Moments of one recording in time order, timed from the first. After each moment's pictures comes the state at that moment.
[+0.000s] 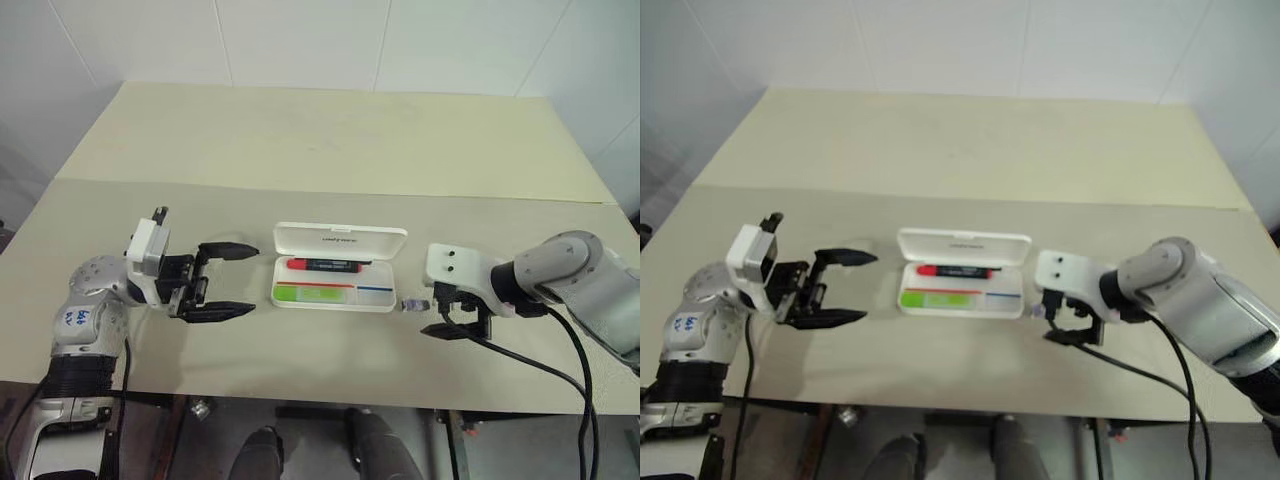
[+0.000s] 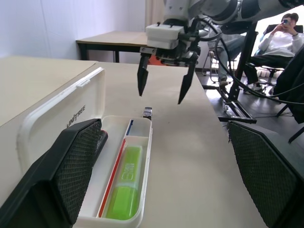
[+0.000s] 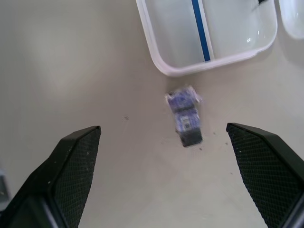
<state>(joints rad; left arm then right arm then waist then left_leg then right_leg) -0.46 0.65 0.12 0.17 -0.67 0.16 -1.50 -0.70 -1.12 0.42 -0.49 0.26 0.99 1.09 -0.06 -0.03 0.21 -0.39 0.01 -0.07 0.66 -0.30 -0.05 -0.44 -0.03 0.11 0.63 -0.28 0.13</state>
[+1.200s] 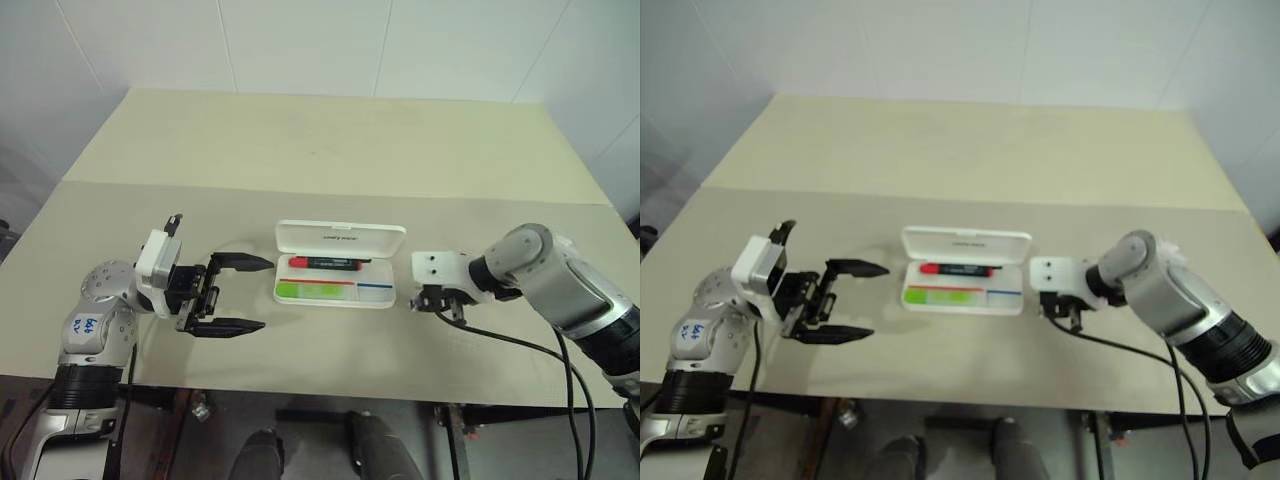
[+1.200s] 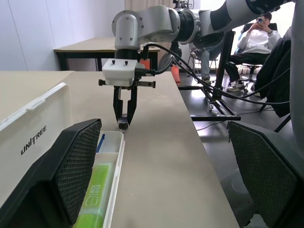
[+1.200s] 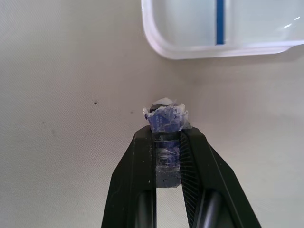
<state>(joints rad) -0.41 0.64 0.11 0.06 -0.68 0.18 -1.50 -0.76 -0.99 0.52 -0.20 -0.03 0.70 1.29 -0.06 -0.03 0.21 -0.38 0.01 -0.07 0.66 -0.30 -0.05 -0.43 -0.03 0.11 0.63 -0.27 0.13</state>
